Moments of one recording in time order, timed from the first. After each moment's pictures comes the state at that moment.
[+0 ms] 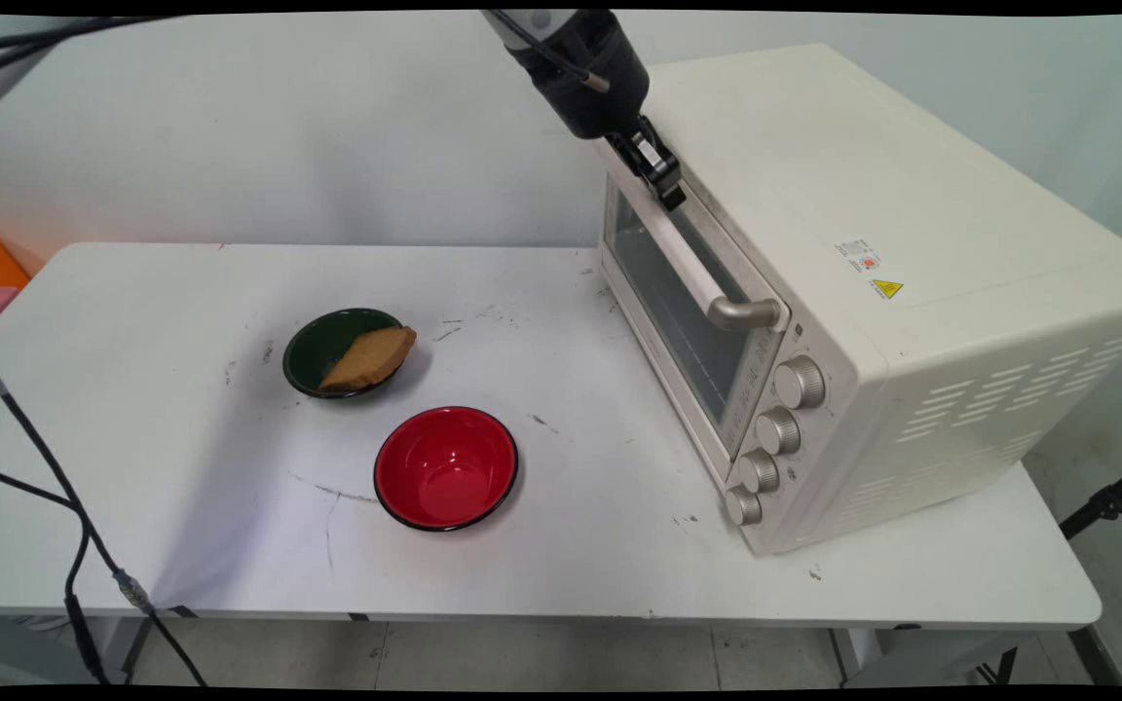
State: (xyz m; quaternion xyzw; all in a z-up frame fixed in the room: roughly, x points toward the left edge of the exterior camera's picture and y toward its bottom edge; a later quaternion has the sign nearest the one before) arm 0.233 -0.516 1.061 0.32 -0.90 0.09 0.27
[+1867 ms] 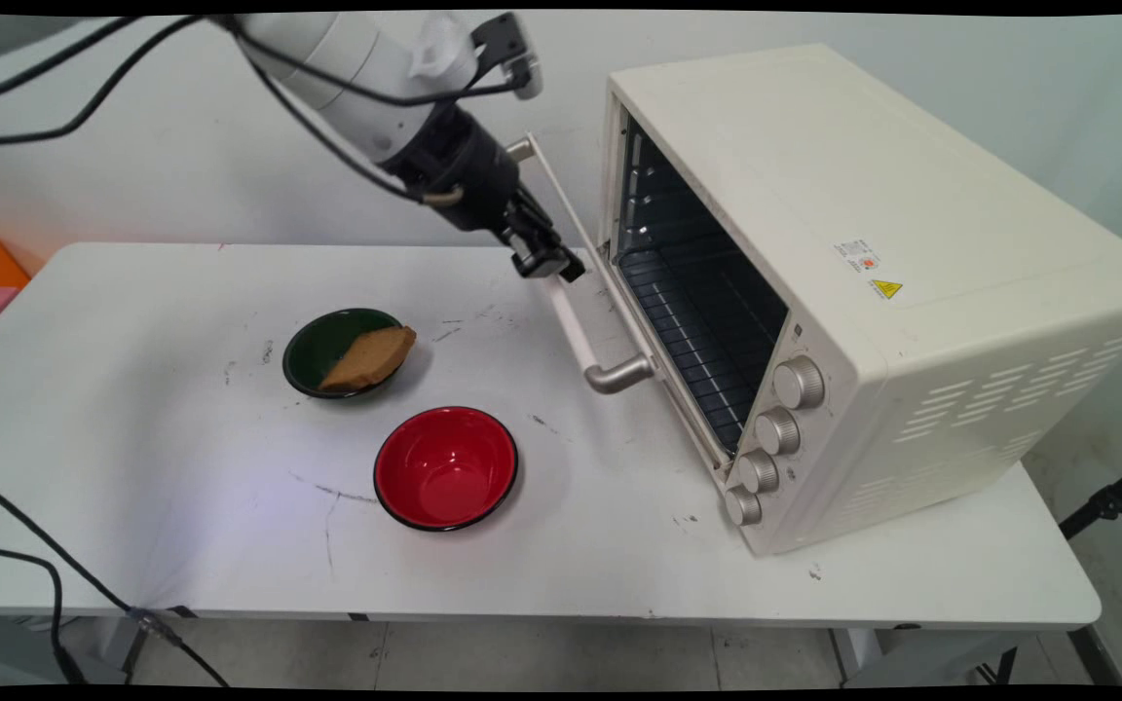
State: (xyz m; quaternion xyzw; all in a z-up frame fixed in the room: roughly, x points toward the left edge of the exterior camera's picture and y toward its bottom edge) arm 0.328 -0.434 0.992 0.27 -0.91 0.11 0.30
